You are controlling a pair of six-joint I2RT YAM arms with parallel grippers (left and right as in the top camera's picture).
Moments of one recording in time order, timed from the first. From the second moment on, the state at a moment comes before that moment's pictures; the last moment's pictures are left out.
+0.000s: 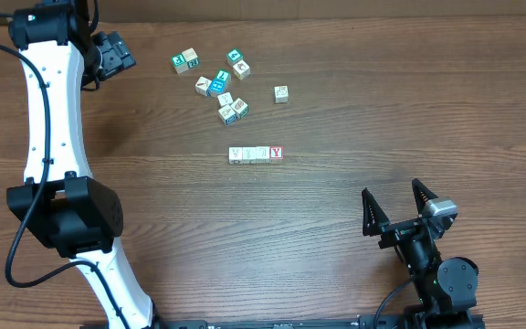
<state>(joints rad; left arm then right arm) 0.14 2.13 2.26 -1.33 -0.13 -0.43 0.13 0.01 0.02 -0.02 -0.12 0.20</state>
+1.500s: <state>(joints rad) 0.14 1.74 2.26 -1.35 -0.14 -0.42 0.13 0.01 0.02 -0.02 -0.12 0.20</state>
